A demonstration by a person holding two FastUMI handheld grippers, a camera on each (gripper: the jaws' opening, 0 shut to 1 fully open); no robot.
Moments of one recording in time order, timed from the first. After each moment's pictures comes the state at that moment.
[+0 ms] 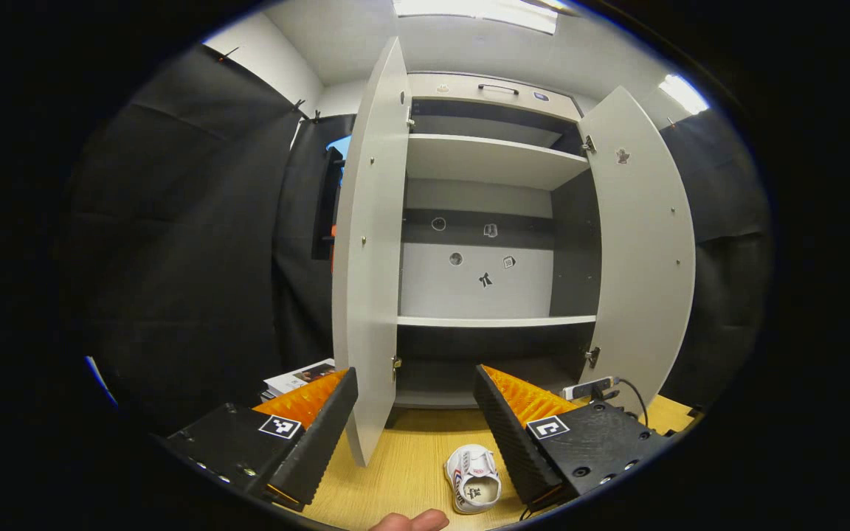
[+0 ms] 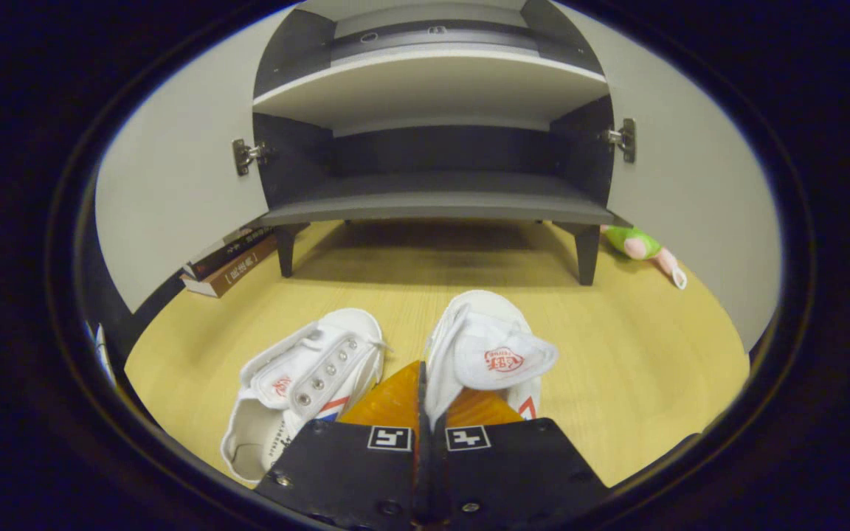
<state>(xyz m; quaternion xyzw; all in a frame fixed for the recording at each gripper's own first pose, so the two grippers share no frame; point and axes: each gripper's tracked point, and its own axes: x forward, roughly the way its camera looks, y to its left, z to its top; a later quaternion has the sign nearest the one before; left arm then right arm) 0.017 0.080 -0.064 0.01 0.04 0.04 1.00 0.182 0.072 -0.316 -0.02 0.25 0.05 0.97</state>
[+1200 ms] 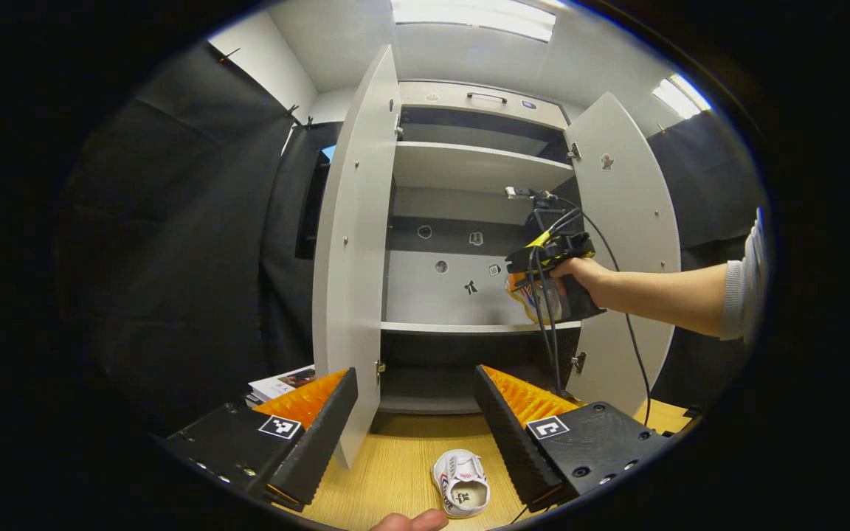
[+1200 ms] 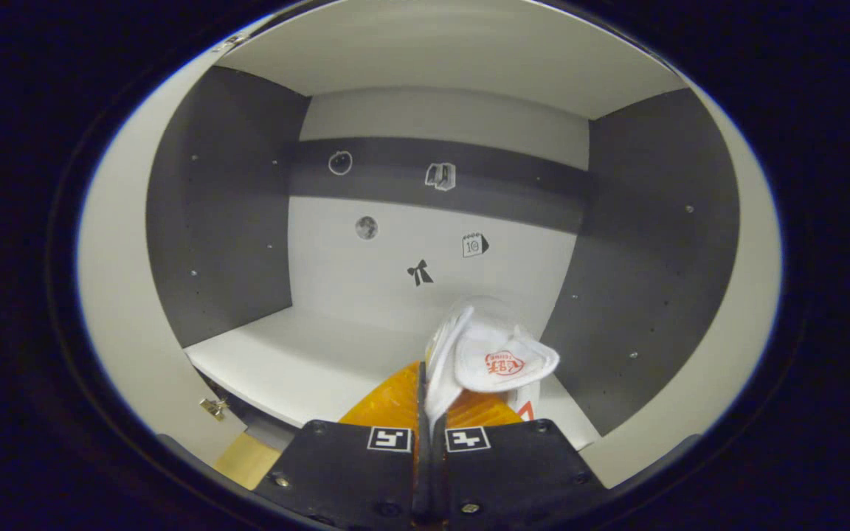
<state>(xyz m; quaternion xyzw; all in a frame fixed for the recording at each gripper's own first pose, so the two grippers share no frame) 0.014 0.067 -0.068 0.01 0.02 0.03 1.00 0.410 0.071 0.032 -0.10 0.18 0.03 0.98</state>
